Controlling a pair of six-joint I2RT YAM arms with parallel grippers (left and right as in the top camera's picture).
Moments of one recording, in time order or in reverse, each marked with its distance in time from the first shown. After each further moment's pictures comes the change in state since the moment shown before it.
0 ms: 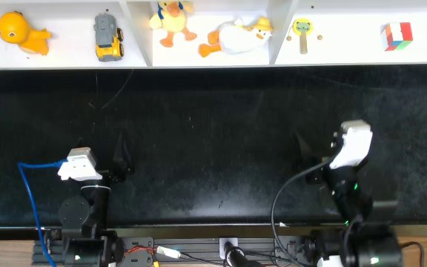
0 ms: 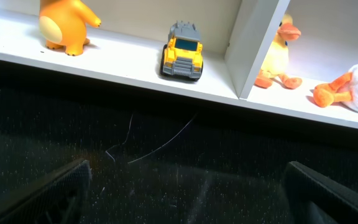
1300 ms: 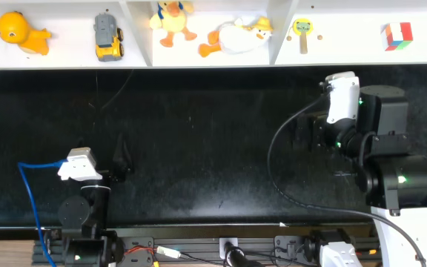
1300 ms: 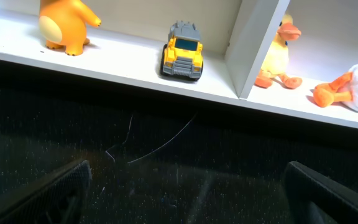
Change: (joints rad) left arm 0.000 0.000 0.000 0.000 0.000 0.000; right arm 0.000 0.626 0.630 -0.484 -0.097 -0.147
